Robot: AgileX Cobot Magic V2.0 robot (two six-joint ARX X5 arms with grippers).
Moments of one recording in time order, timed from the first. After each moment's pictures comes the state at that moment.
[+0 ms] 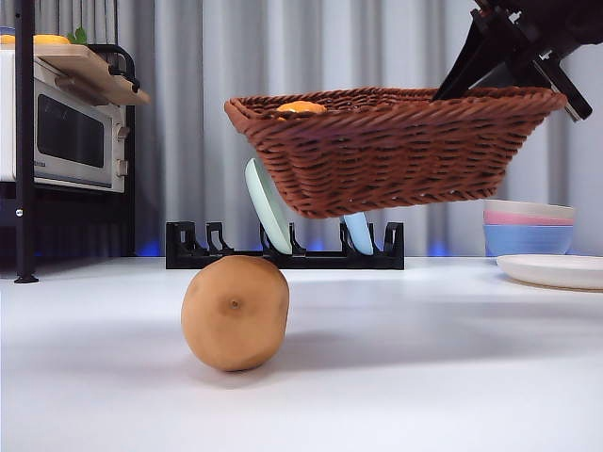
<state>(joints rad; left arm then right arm) -1.03 1.35 1.62 -1.32 -0.21 -0.25 0.26 1.26 0.95 -0.26 -0.51 0.36</state>
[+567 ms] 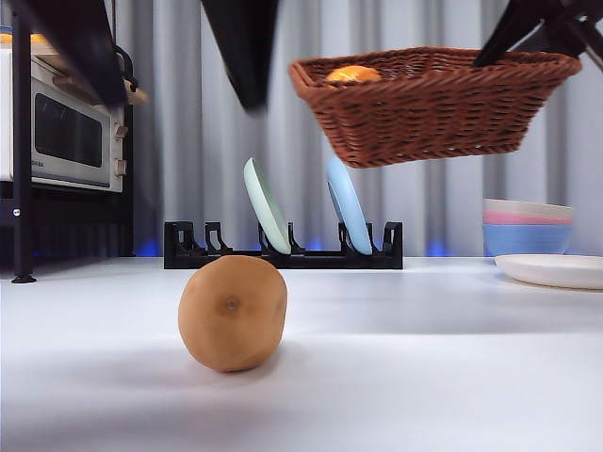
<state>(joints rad) -1.21 1.35 1.19 -1.05 -0.40 -0.61 0.10 1.26 1.05 -0.26 -0.52 0.36</state>
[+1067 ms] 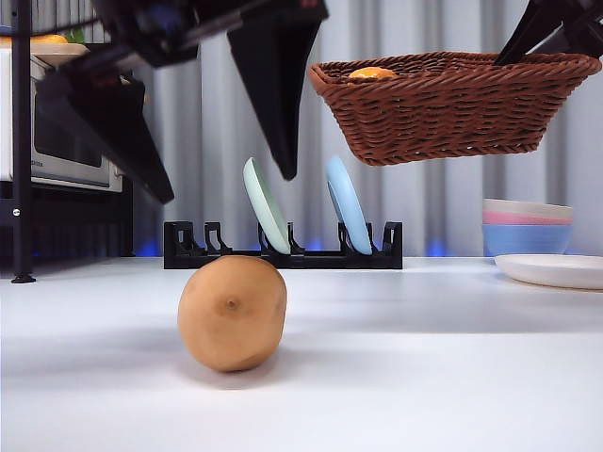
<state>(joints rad) -0.88 1.41 1.13 -0.80 -0.09 -0.47 0.04 1.26 1.05 -0.28 -0.54 0.36</state>
